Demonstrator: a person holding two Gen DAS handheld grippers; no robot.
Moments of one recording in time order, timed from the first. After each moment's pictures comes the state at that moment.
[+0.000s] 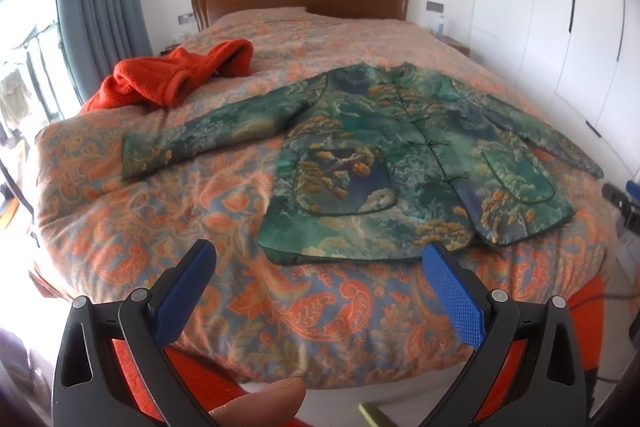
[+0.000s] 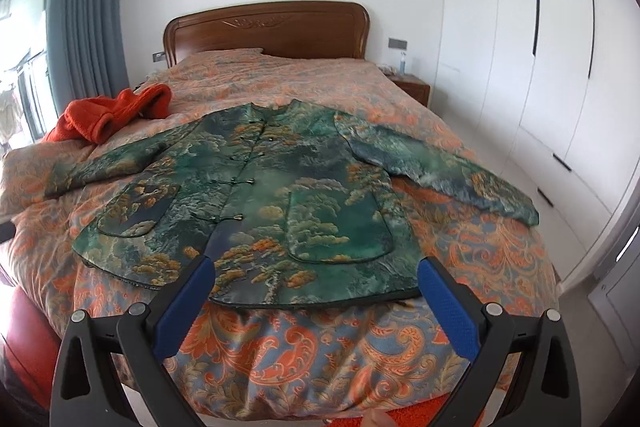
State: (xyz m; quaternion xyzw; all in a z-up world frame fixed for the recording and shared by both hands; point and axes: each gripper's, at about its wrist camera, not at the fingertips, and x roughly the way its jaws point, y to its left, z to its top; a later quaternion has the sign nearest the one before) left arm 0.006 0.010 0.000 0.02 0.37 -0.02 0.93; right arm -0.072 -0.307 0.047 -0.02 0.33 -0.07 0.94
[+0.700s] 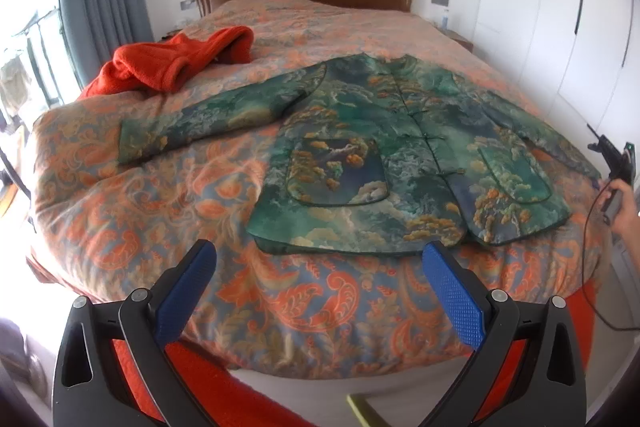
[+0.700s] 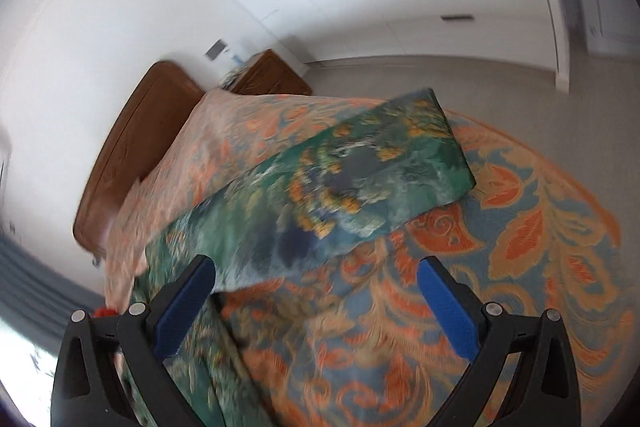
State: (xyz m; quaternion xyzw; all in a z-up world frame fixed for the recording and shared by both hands) left arm 0.007 0.003 0.002 0.00 0.39 -0.01 0.92; right arm 0.041 -0.662 -0.053 0.42 0.27 -0.21 0.84
